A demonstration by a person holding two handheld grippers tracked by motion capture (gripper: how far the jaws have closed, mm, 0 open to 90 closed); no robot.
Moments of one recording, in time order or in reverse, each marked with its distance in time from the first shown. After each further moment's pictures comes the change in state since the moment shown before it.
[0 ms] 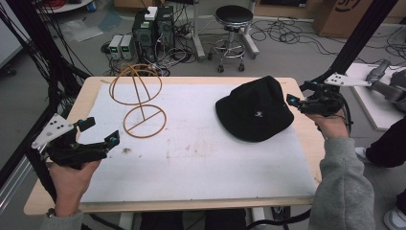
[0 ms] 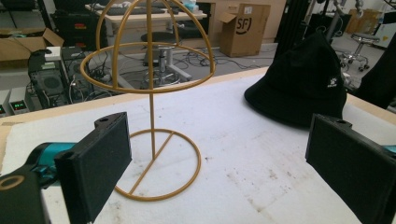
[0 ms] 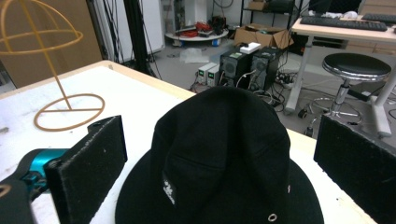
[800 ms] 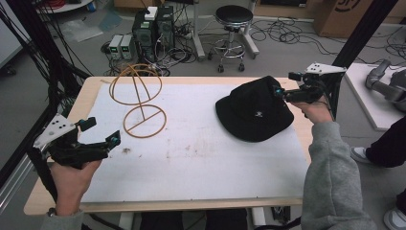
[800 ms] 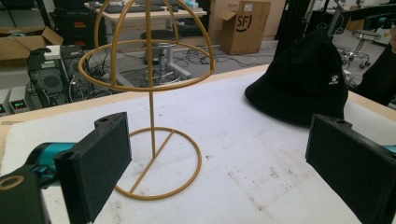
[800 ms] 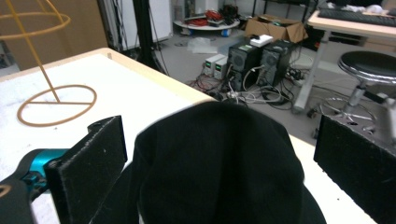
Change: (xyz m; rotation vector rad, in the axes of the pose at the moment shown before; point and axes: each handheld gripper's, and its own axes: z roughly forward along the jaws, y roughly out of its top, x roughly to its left) left arm 0.000 -0.001 0.003 0.010 0.001 0.003; right arm -0.016 0.011 0.057 0.041 0.054 -0.051
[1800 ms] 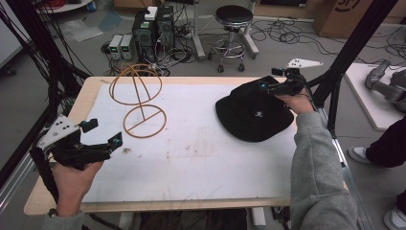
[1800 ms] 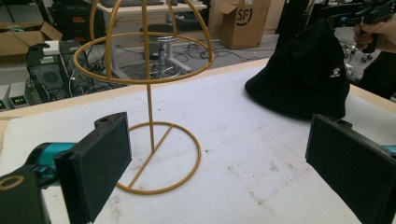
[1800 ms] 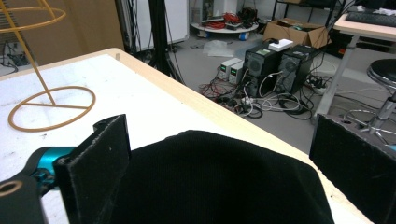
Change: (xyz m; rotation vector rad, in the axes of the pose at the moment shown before) left arm -0.003 -0.003 0.002 0.022 0.000 0.003; right arm -0.018 -0.007 0.062 -0.011 0.070 -0.019
